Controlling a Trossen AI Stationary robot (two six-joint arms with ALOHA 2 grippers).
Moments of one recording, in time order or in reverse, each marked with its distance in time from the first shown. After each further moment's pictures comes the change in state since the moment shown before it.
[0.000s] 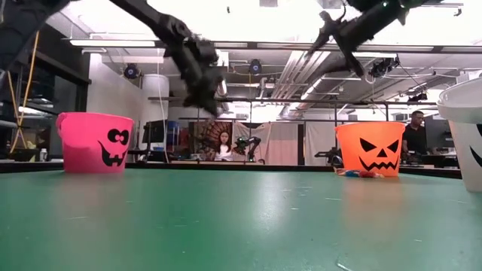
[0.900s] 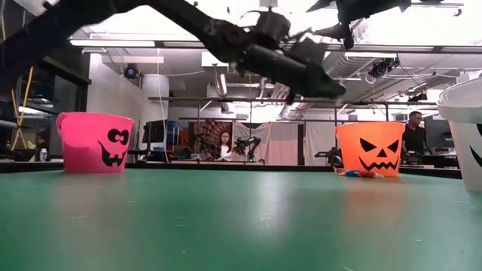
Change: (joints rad) left arm -0.499 0.332 0.098 0.967 -0.067 -0.195; right arm -0.023 -0.072 0.000 0.403 0.018 0.020
